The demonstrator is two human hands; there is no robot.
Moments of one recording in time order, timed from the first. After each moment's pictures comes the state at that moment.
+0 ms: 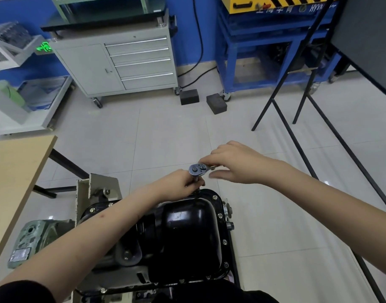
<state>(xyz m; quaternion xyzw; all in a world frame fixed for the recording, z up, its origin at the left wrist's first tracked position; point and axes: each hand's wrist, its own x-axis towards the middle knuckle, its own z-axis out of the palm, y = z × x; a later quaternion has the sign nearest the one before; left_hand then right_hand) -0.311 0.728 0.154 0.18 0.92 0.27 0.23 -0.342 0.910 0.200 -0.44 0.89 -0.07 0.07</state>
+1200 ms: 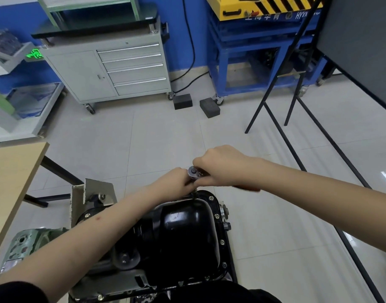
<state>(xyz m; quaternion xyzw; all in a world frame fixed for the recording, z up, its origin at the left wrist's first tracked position) -0.309 0.735 0.169 0.21 0.93 0.23 0.19 -0.332 0.884 0.215 -0.41 0.91 0.03 0.07</state>
